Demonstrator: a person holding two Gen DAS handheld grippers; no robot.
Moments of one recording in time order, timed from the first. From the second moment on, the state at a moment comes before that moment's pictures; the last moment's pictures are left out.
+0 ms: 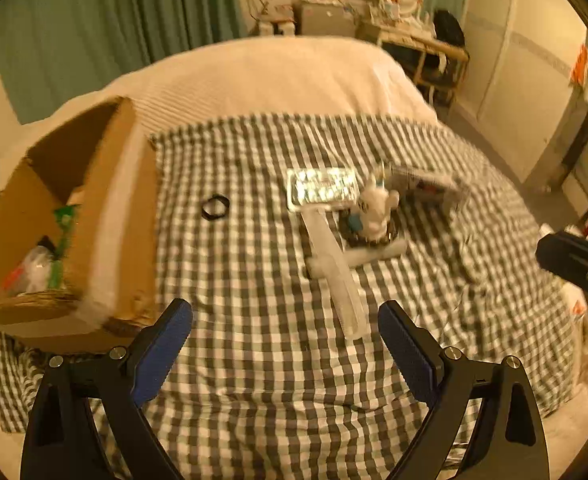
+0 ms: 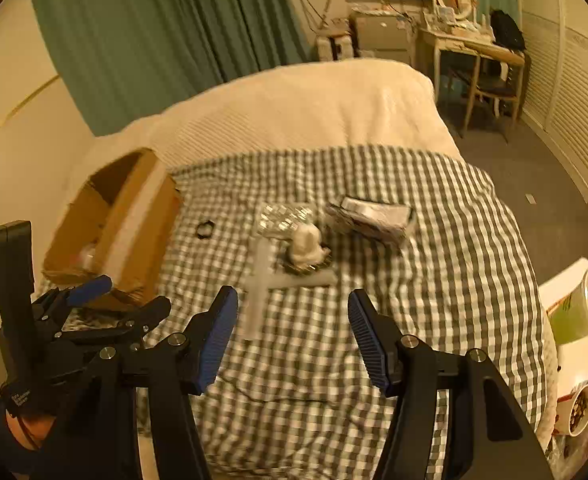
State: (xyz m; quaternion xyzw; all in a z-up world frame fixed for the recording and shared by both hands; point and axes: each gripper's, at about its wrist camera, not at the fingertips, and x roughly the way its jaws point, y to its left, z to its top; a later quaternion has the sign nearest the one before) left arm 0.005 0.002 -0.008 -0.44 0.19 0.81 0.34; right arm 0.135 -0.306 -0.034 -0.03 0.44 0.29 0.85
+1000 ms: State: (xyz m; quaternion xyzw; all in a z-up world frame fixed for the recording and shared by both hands) left arm -0.042 0.055 -0.115 -0.53 0.16 0.73 0.41; right arm 0.287 -0.250 -0.162 -0.25 0.47 0.24 0.81
